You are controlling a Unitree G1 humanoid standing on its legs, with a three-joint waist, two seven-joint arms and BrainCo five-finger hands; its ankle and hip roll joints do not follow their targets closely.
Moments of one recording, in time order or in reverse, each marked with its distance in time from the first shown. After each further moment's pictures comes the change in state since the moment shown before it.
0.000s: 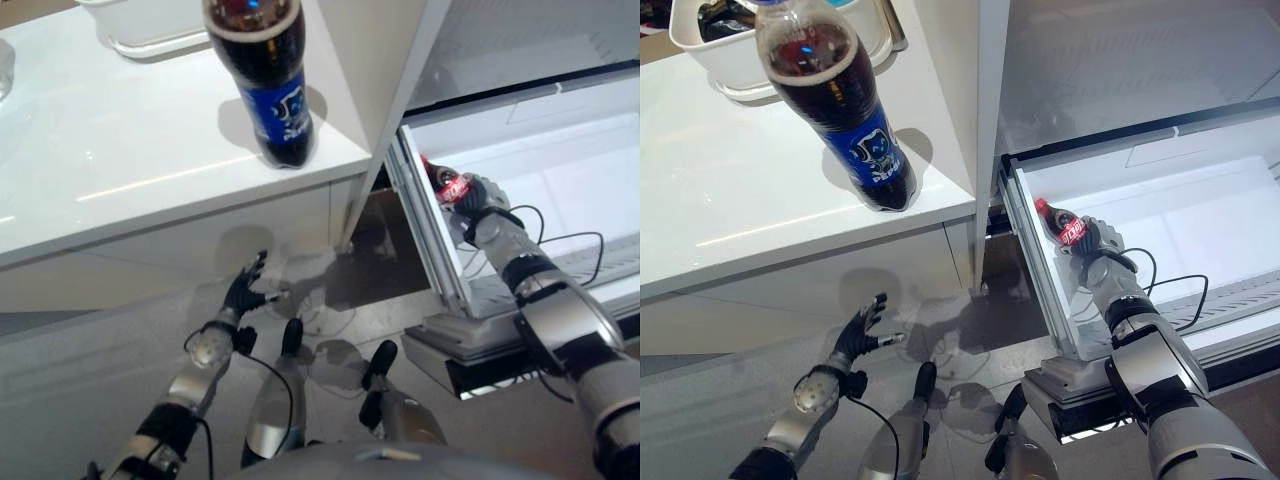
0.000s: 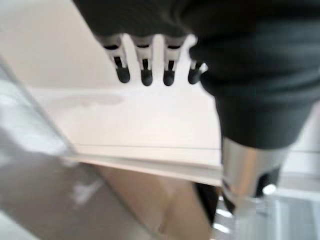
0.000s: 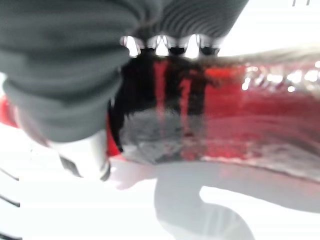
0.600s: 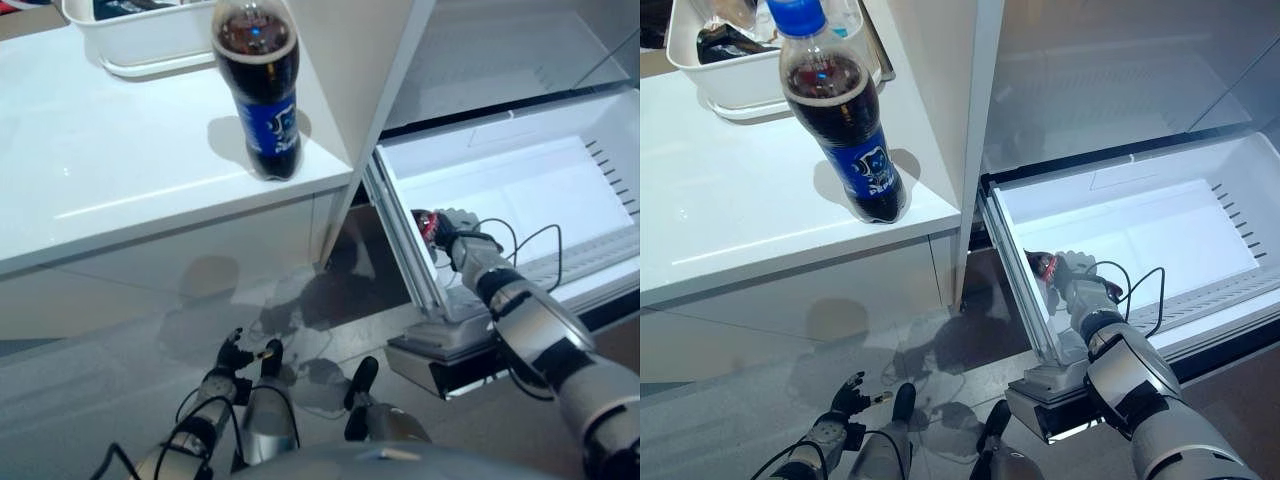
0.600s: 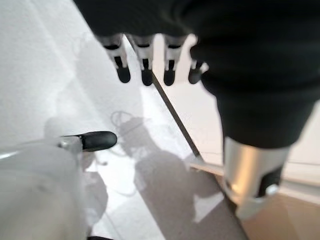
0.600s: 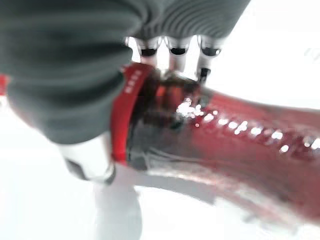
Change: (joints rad) left arm -0.073 -0.209 0.128 0.754 0.148 0.117 0.150; right arm 0.043 0.102 0.058 0.058 -0.168 0.097 0.064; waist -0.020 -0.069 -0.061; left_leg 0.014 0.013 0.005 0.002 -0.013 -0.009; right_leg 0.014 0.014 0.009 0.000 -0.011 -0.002
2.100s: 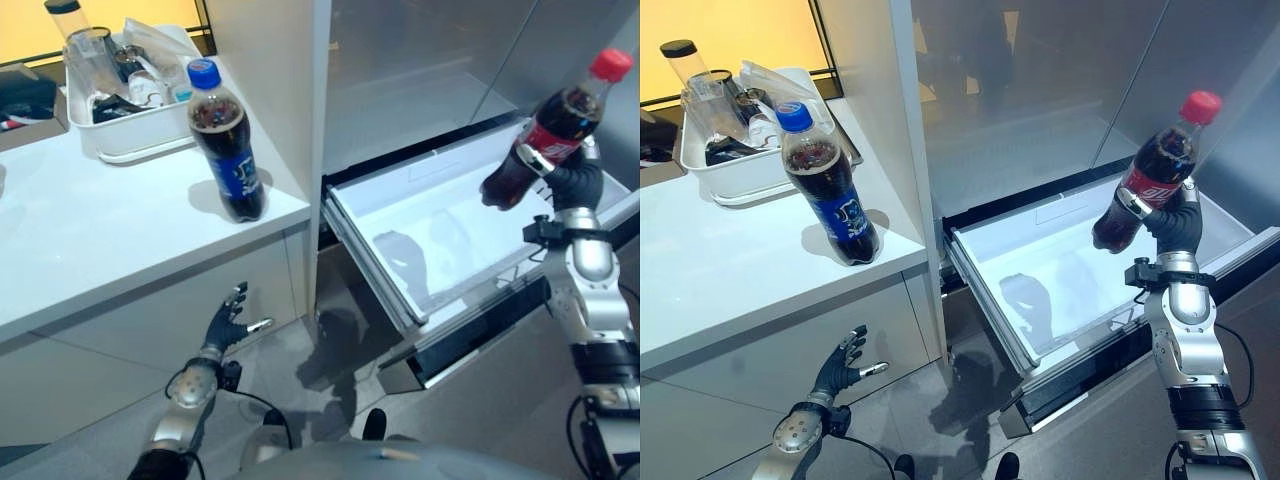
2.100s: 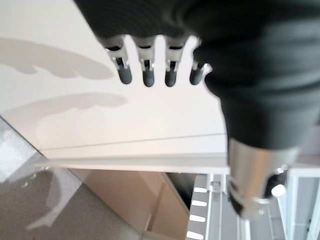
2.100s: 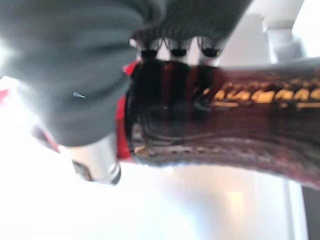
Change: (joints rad) left arm 0.280 0.123 0.056 -0.693 -0.017 -0.070 -0.154; right arm 0.611 -0.238 -0.585 -1.147 1.022 -0.349 0.074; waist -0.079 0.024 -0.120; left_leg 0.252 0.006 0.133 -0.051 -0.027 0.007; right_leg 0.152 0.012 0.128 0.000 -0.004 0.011
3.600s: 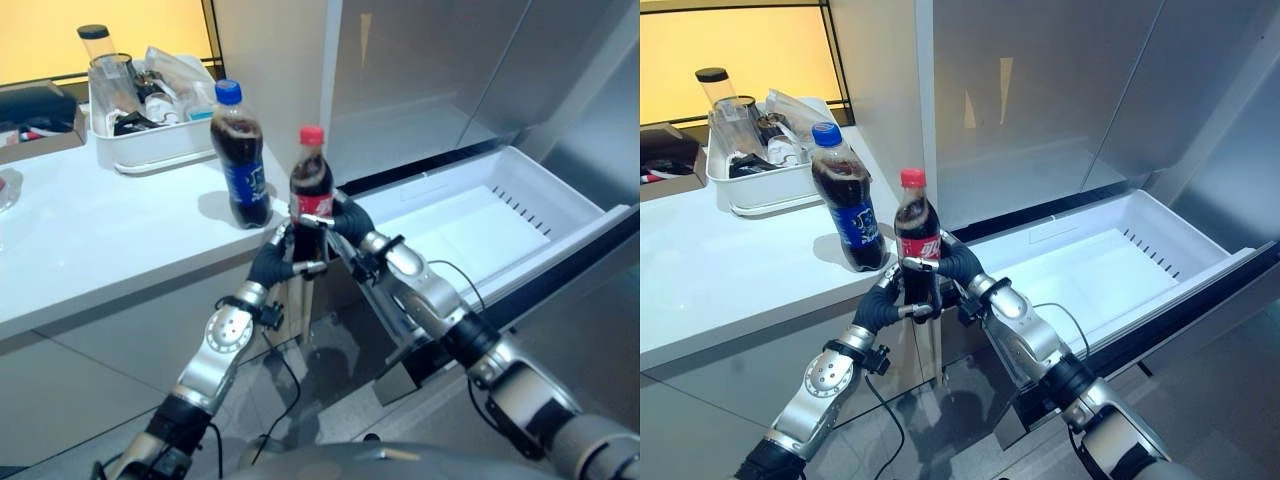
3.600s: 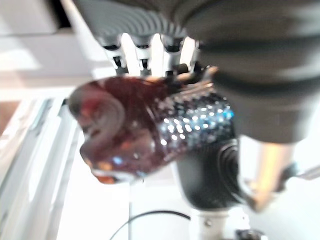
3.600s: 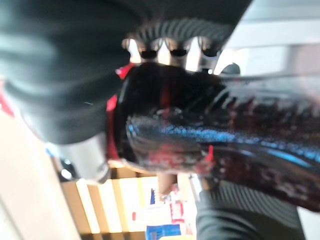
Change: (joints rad) left arm -0.153 0.000 -0.219 -0.341 -0.154 -0.043 -0.073; right arm -0.201 0.331 0.684 0.065 0.067 0.153 0.262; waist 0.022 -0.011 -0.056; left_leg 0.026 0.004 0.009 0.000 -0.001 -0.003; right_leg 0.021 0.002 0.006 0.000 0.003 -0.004
